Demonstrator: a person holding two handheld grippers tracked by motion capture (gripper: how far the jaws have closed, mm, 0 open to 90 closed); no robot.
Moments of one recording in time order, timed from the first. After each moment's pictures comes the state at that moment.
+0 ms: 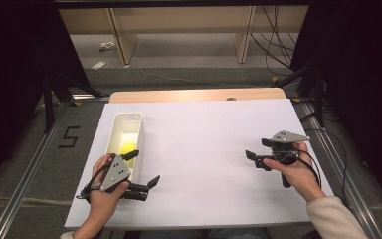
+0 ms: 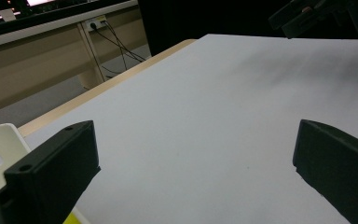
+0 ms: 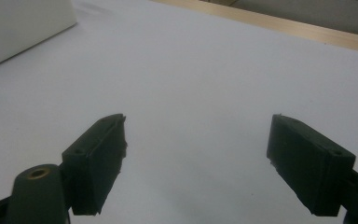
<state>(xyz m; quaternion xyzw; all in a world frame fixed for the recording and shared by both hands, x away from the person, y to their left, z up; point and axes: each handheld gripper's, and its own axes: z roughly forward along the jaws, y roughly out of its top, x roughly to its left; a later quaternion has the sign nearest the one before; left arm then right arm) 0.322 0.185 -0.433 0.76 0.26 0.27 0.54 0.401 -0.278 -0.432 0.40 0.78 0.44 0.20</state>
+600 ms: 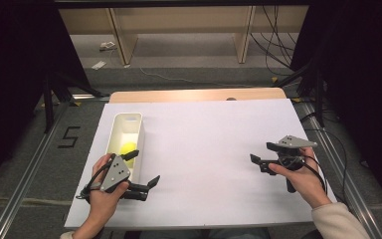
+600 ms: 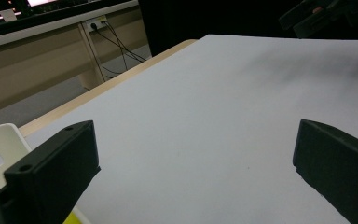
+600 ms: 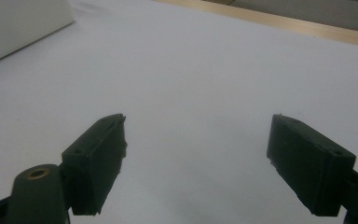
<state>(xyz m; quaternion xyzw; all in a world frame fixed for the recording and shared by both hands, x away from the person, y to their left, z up) 0.322 0.186 -0.433 0.76 0.26 0.27 0.54 0.387 -0.290 -0.436 0.41 0.77 0.44 0.20</state>
